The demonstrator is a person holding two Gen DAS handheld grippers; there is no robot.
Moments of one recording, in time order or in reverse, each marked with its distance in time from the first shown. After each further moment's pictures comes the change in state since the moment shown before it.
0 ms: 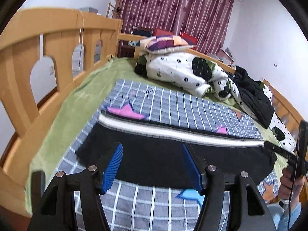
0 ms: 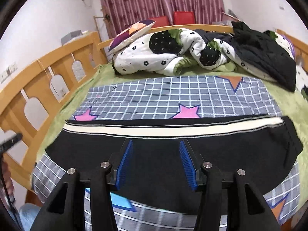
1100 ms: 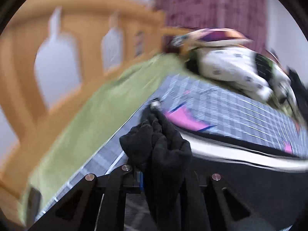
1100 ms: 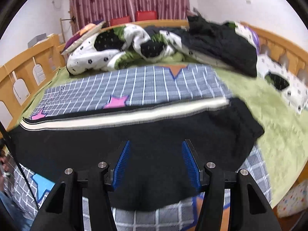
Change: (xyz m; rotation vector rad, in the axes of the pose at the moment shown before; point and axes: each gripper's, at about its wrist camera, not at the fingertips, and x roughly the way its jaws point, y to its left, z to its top) left arm 0.127 0.013 0.032 0.034 -0.084 0.379; right arm -0.016 -0.146 -0.030 0.030 -0.035 -0.266
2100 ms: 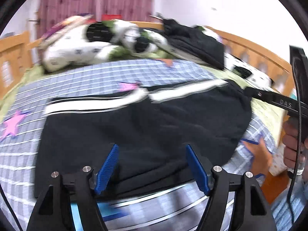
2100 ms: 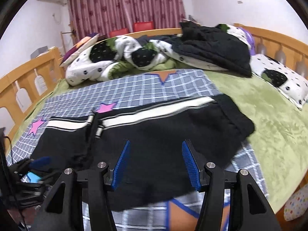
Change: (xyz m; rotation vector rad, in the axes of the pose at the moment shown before) left arm -0.154 -0.260 -0.114 0.367 0.103 -0.609; right arm 0.005 -0.058 -0.029 0.050 -0.066 0.060
